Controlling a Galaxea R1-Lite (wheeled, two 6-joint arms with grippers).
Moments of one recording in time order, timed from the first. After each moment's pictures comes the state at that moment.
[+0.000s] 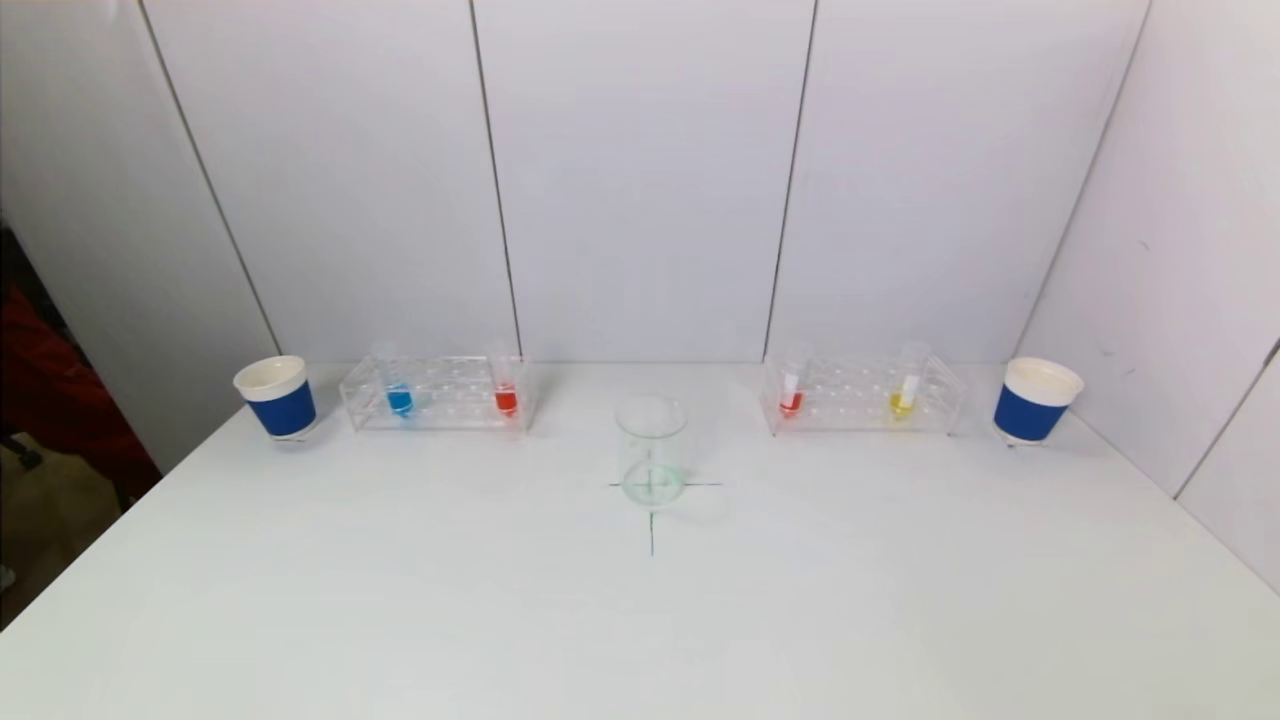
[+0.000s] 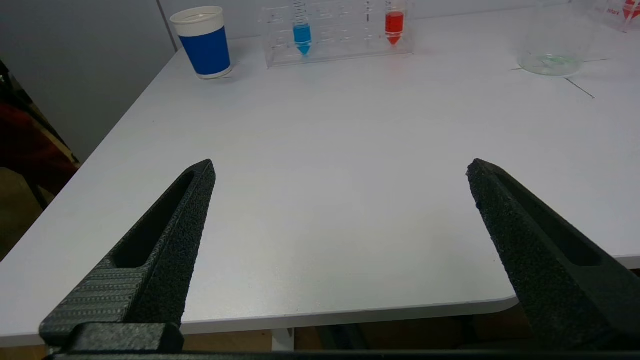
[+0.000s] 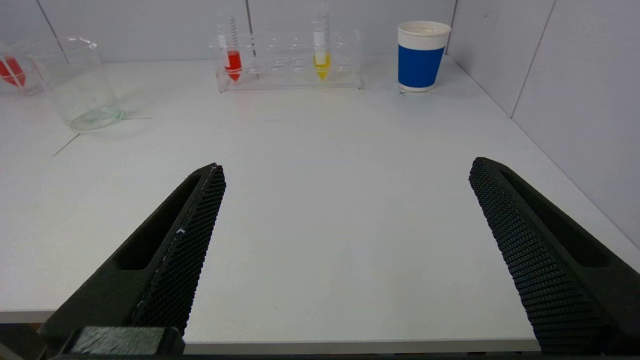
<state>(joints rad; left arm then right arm) 0.00 0.00 0.00 0.01 -0.04 0.07 0.00 0.00 0.00 0.00 -0.02 0.04</state>
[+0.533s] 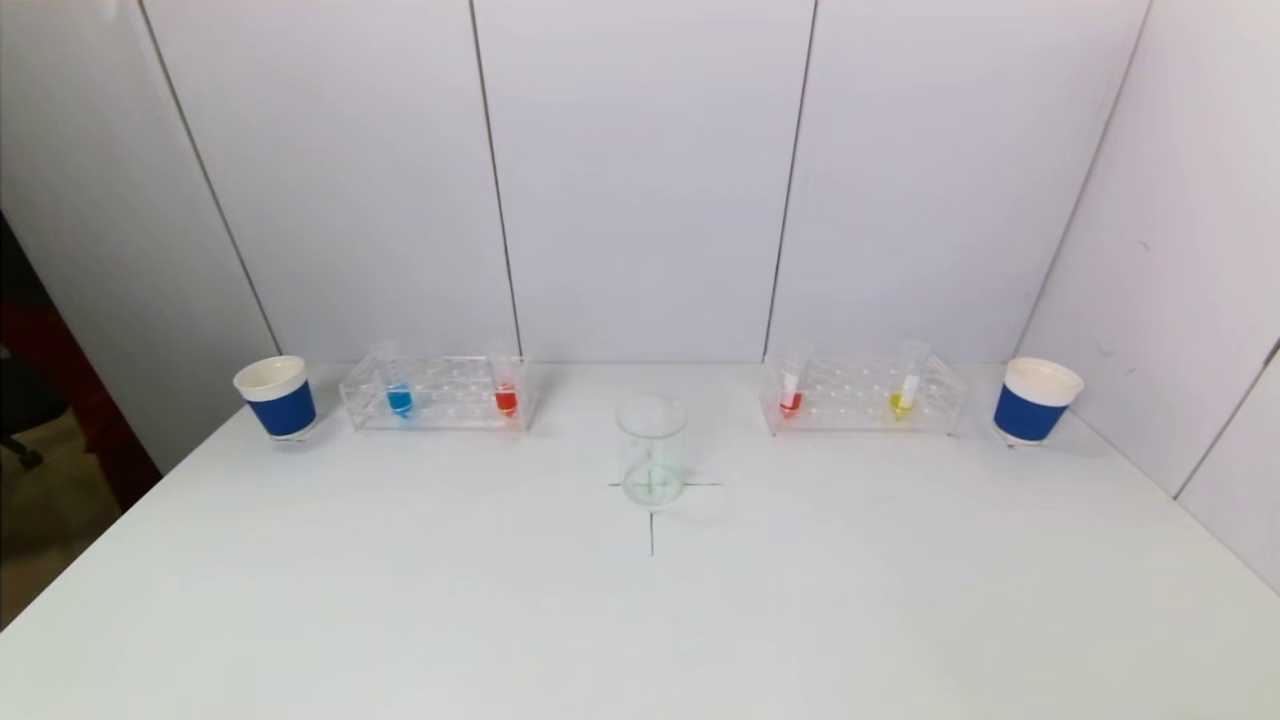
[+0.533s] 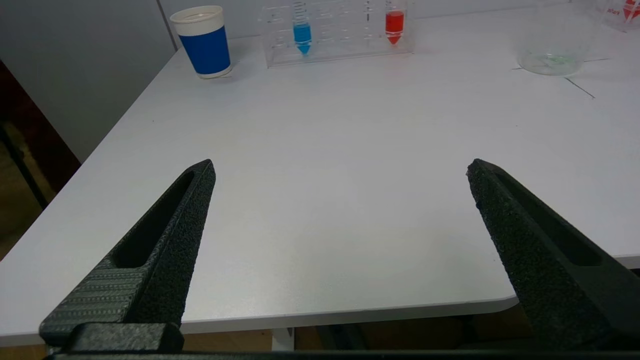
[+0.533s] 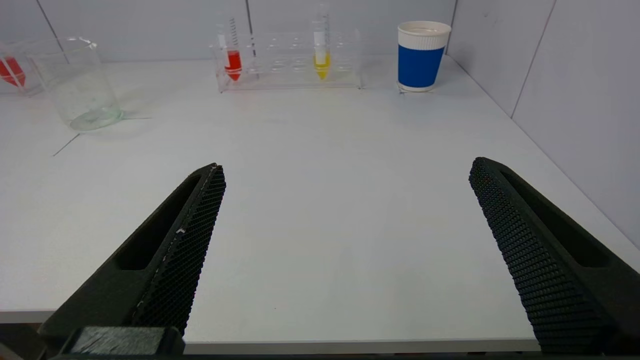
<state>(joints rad) 0.00 0.00 0.00 0.01 -0.04 0.07 0.00 0.00 0.00 0.00 -0.02 0.04</state>
